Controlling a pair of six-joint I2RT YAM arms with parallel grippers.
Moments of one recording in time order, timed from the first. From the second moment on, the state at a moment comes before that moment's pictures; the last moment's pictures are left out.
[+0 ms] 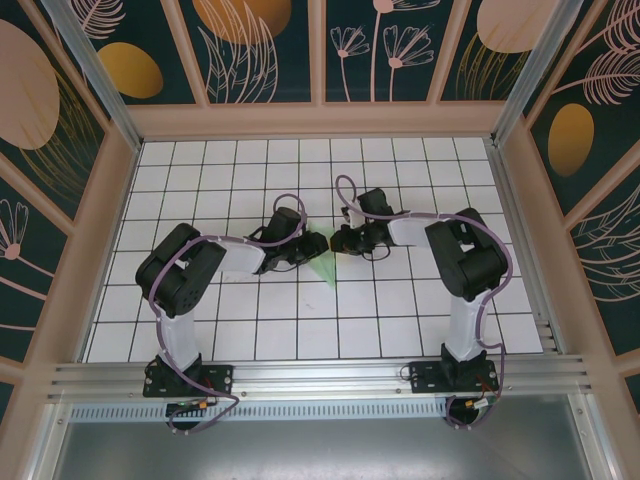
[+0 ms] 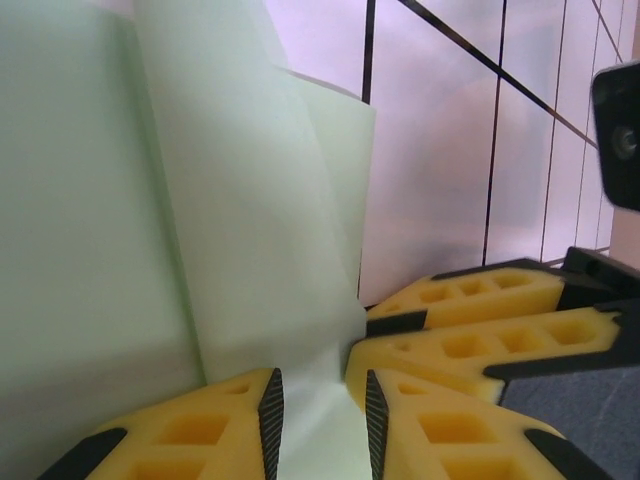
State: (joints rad) left arm -0.63 1.91 0.88 0.30 0.34 -1.01; right arm 0.48 1.93 1.05 -0.15 -0.58 0.46
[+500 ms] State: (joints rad) left arm -0.63 1.91 0.87 0.30 0.34 -1.01; right arm 0.54 1.56 0.86 -0.12 -0.56 0.49
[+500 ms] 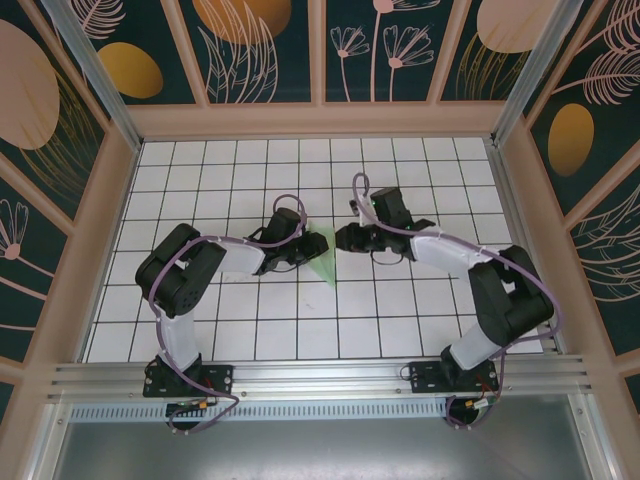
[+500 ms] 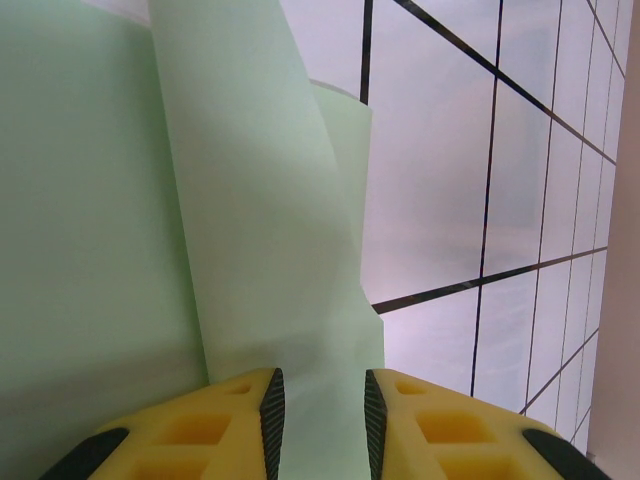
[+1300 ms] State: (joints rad) left arm -0.63 1.91 0.87 0.30 0.34 -1.01; right arm 0.69 1.68 0.79 -0.06 -0.52 0.54
